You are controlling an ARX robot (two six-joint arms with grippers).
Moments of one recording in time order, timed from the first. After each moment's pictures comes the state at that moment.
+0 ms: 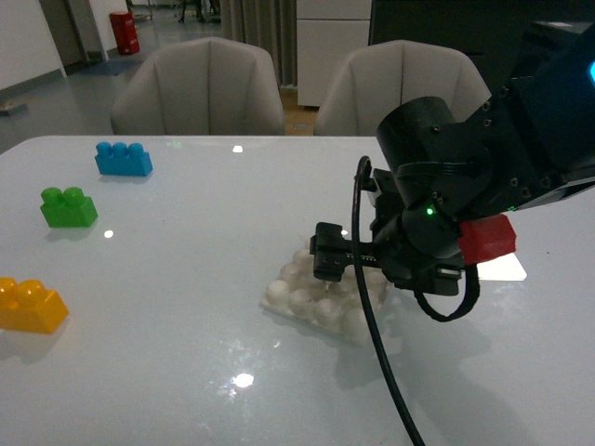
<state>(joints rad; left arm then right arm) 0.00 0.01 0.01 0.00 0.00 0.00 0.35 2.32 1.45 -0.10 -0.08 0.38</state>
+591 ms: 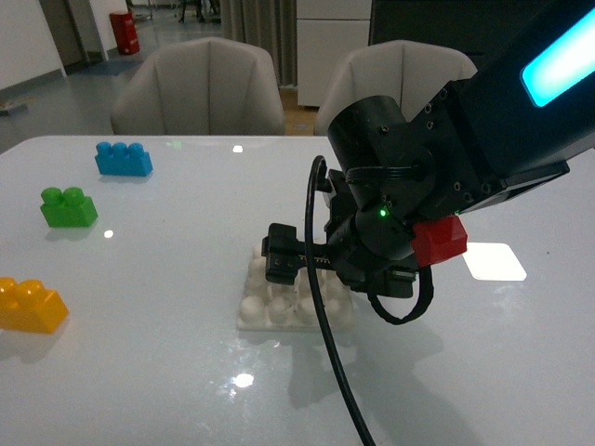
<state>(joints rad) 0.00 0.01 0.01 0.00 0.00 0.00 0.43 2.34 1.51 -0.11 -0.13 0.41</state>
